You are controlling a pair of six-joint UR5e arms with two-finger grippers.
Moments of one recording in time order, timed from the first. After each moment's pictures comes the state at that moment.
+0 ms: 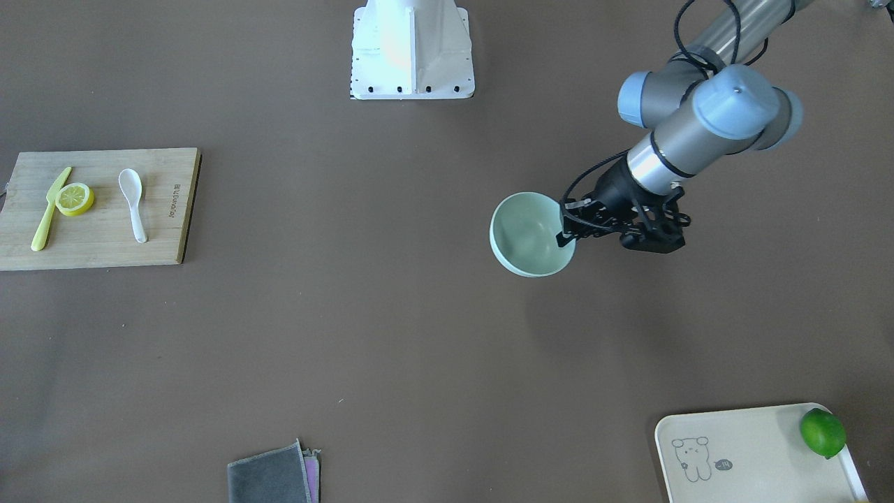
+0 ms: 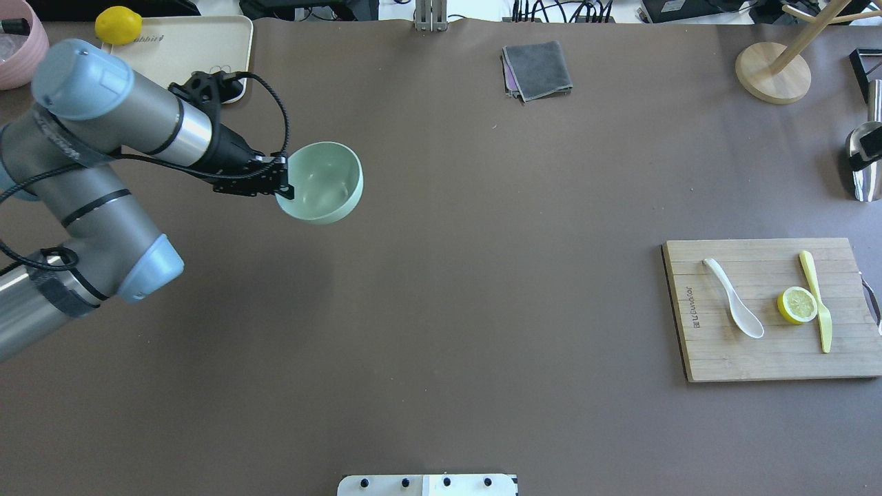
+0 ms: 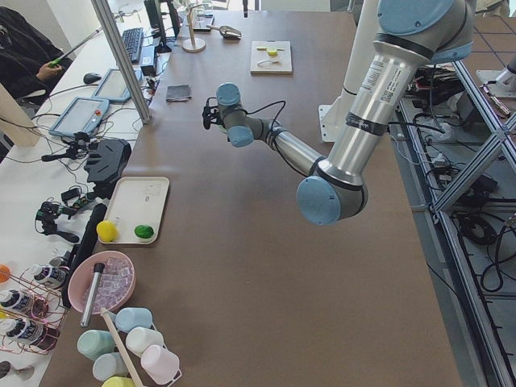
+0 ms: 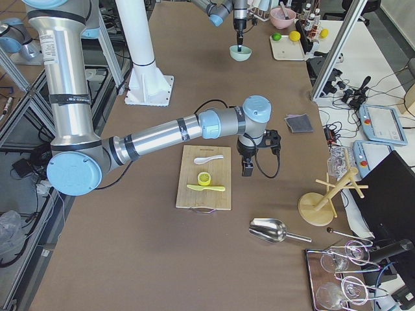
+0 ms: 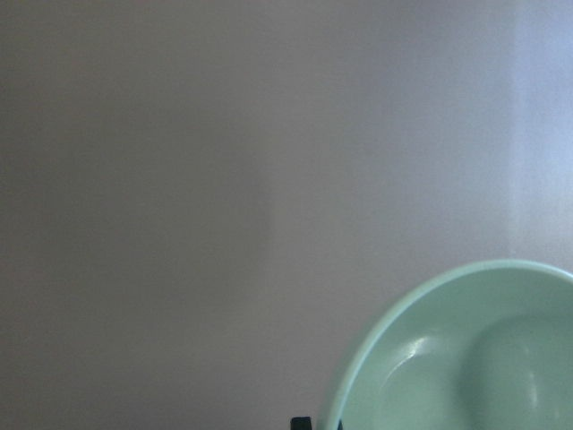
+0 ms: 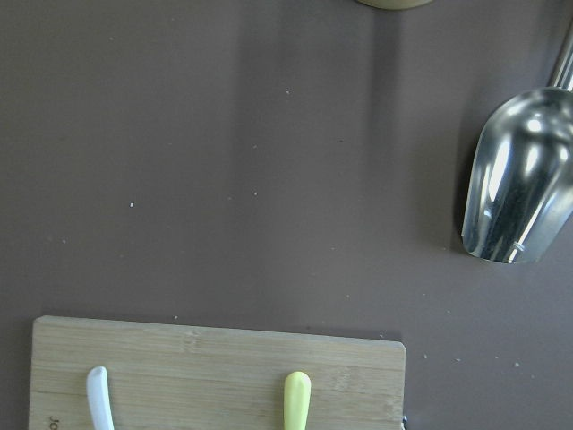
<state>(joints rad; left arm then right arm) -0.79 -2.05 -1.61 -2.14 -2.18 -1.29 1.33 -1.48 1.83 -1.65 2.37 0.22</state>
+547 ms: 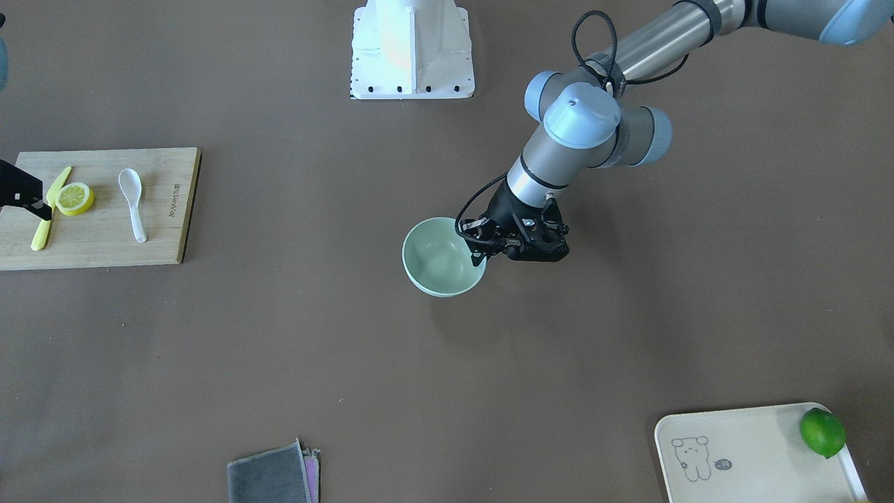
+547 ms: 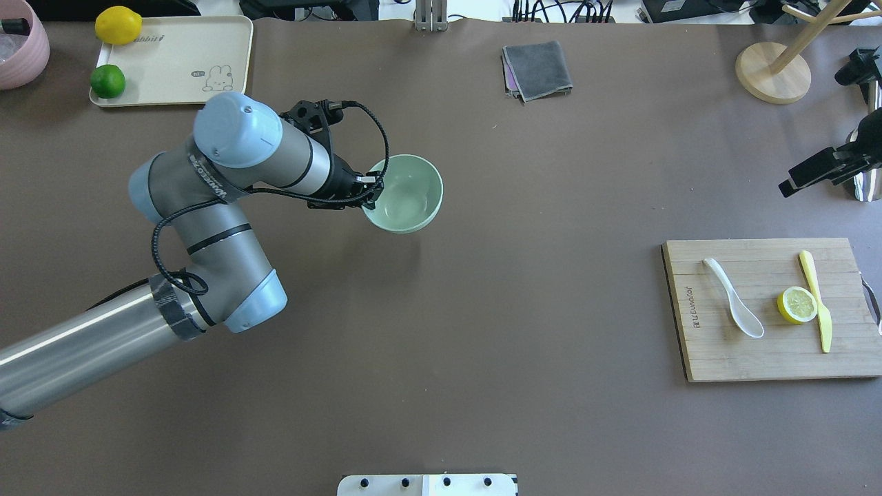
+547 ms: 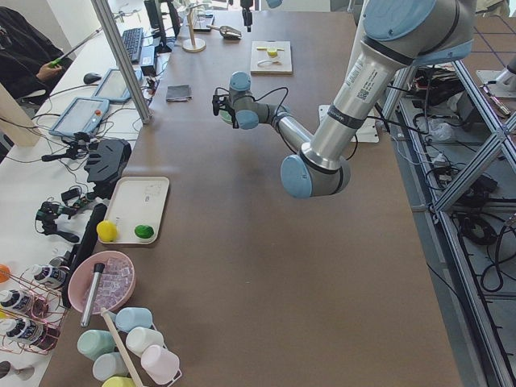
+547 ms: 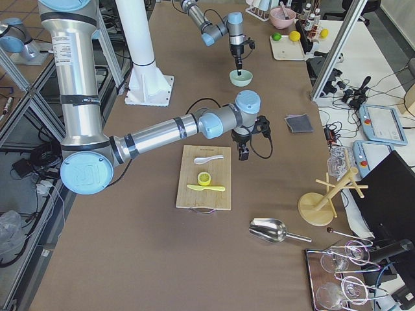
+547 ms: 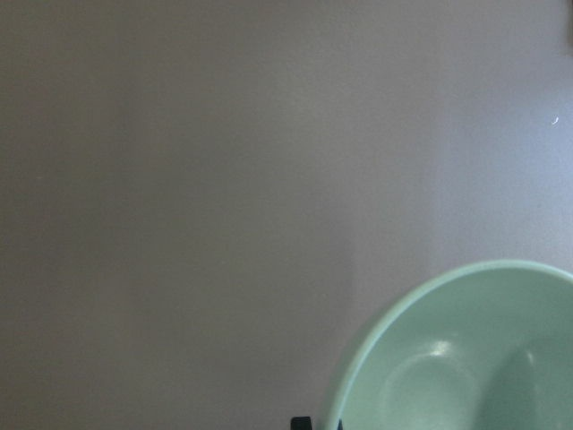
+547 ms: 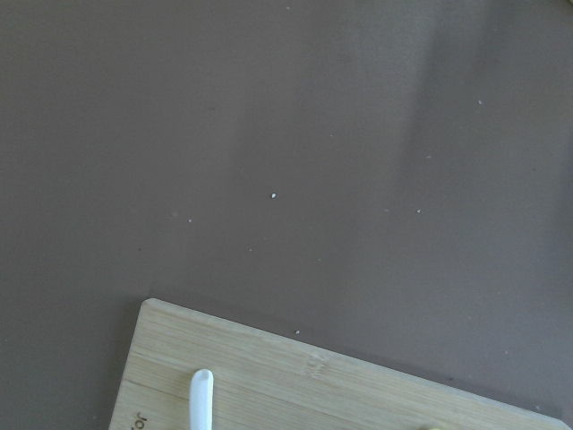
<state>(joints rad) -0.65 -2.23 -1.44 -2.13 -1.94 -1.37 1.19 -1.49 1.84 -1.48 2.38 0.31</state>
